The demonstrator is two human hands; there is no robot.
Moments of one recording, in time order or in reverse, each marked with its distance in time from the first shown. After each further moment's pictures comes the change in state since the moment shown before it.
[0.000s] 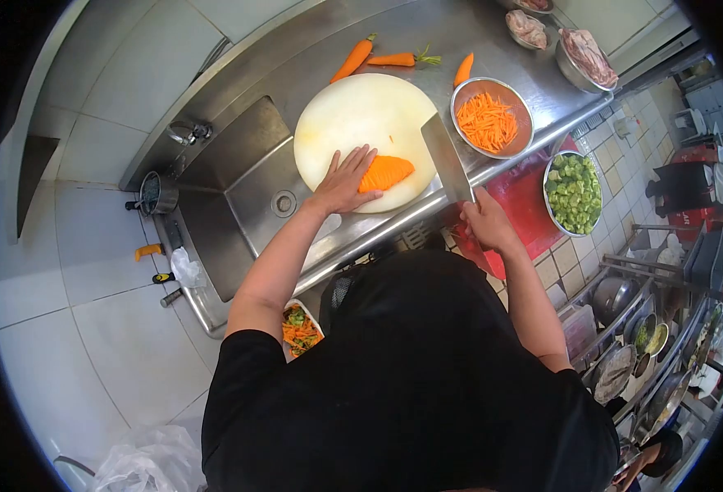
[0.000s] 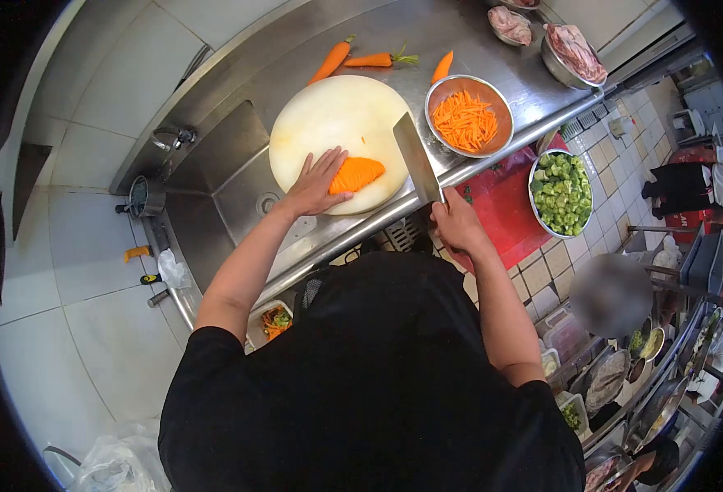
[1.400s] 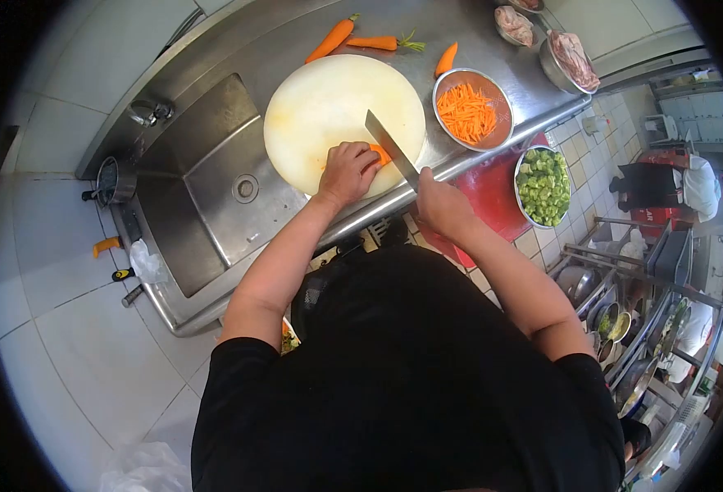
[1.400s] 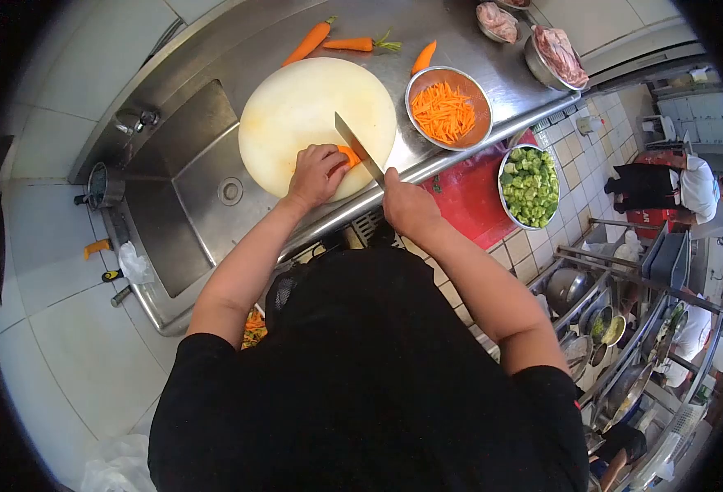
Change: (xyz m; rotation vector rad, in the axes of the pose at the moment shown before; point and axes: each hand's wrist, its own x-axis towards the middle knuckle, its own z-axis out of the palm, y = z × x) left_hand 0.023 0.048 0.041 -0.236 0.613 0.141; right_hand 0.013 -0.075 0.036 -0.956 -0.083 -0.045
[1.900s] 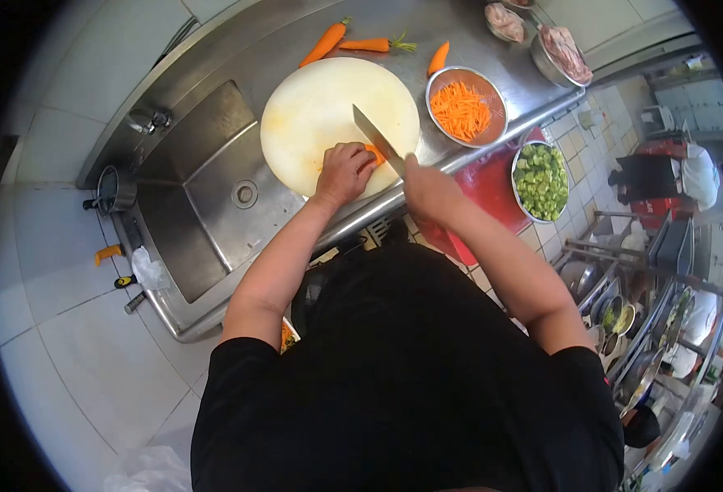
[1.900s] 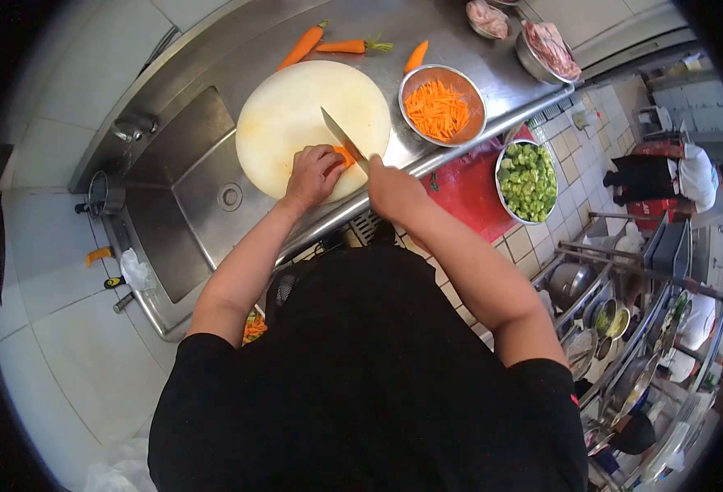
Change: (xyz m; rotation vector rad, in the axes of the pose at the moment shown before) left_hand -0.004 -0.001 -0.001 -0.018 -0.030 -0.010; right_hand 0.006 -0.016 -0.015 0.012 0.015 -0.027
